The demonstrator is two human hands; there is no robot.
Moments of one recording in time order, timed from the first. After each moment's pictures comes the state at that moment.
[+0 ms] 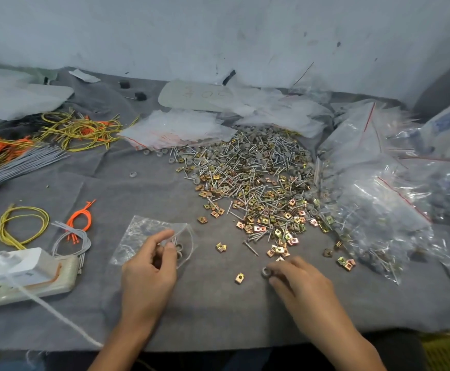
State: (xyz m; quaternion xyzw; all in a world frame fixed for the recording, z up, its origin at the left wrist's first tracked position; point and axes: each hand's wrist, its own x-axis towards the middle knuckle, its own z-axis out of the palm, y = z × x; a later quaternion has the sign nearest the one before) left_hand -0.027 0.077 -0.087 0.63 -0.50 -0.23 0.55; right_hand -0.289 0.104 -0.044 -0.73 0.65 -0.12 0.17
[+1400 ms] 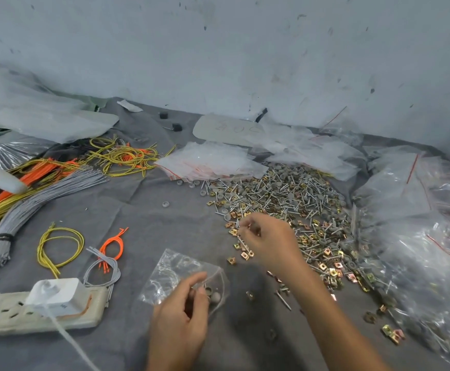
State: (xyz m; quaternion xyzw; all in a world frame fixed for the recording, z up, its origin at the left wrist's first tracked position) left_hand -0.028 0.081 -0.088 0.65 -0.50 -0.20 0.54; right_hand -0.194 -0.054 -0.012 -0.75 0.59 -0.24 0.19
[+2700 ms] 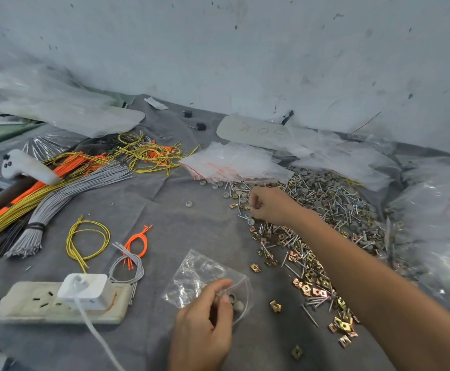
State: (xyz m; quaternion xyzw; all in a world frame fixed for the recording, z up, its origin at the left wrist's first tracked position) left_hand -0.027 0.082 -0.077 0.64 -0.53 -0.19 0.53; right_hand -0.164 -0.197 -0.023 -0.86 0.48 -0.06 0.17
